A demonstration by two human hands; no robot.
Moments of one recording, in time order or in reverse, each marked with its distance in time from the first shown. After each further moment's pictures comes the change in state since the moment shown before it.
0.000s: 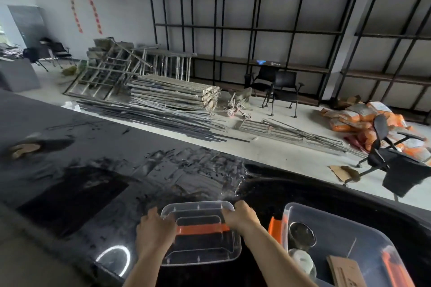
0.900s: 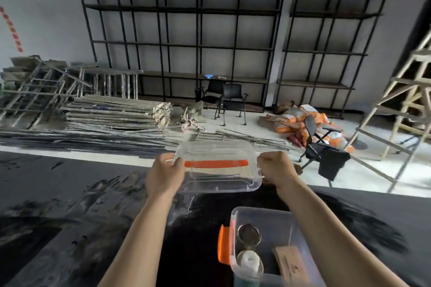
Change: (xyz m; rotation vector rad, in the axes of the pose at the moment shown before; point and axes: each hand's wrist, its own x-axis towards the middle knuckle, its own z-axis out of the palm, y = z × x) left_hand -0.050 0.220 -0.030 -0.346 -0.036 0.412; right_hand -0.026 0.039 -0.213 0.407 0.607 -0.112
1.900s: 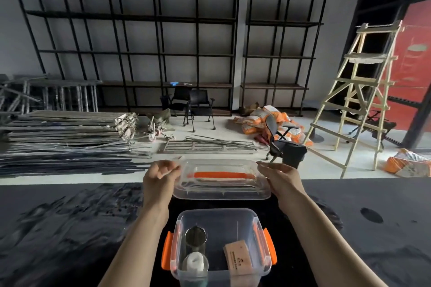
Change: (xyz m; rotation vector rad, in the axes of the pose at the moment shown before) left_hand -0.088 0.061 0.074 -0.730 -0.259 -0.004; right_hand -0.013 0.080 -0.133 0.505 0.172 0.237
